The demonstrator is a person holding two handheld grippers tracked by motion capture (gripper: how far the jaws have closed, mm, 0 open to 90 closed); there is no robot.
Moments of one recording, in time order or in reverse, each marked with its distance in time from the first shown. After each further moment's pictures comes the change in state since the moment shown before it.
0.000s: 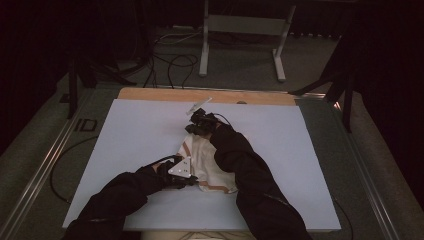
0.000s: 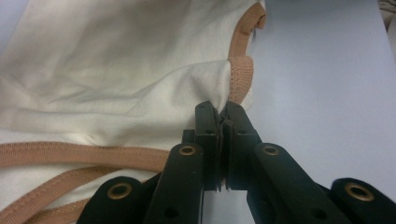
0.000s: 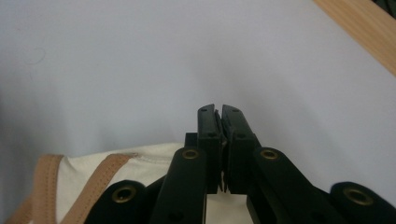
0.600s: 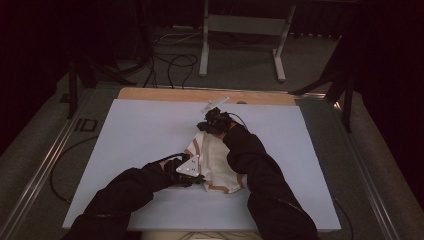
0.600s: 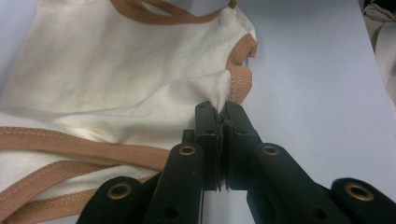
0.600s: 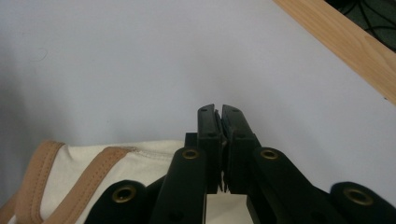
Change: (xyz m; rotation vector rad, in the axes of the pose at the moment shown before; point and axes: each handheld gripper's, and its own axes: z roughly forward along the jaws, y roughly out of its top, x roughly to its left) left arm 0.001 0.025 0.003 -0.001 -0.017 0.046; right arm -0.012 -0.021 -0.039 -0.055 -0.032 0.032
